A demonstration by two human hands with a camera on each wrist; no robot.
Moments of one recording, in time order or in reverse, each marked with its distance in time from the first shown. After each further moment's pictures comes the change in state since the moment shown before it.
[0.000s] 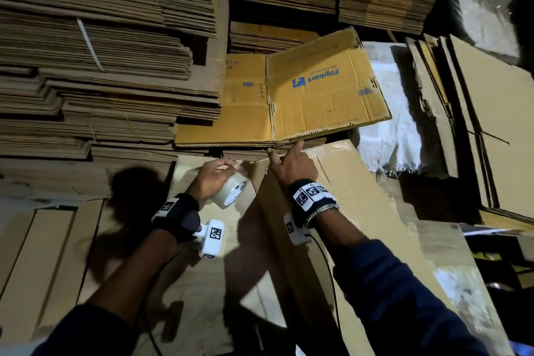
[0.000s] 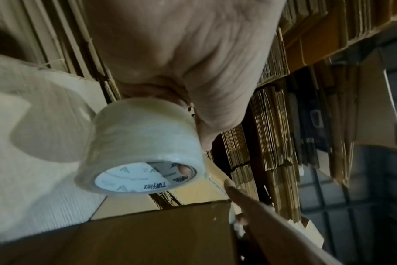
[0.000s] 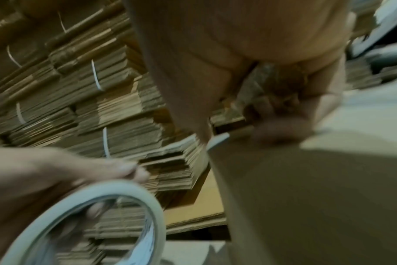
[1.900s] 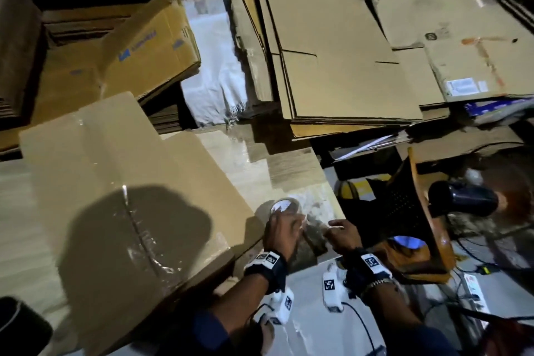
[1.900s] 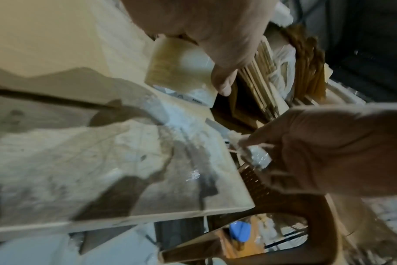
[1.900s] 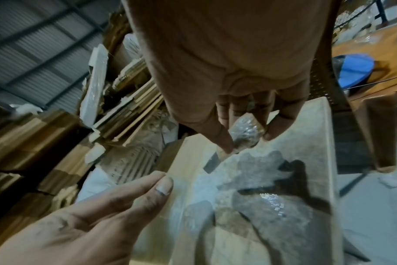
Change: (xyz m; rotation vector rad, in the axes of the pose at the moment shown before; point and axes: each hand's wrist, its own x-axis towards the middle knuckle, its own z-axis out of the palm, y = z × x) left_hand -0.202 -0.055 0.712 0.451 -0.155 0.353; right_hand -0.156 0.739 -0.026 0.732 -0.061 0.705
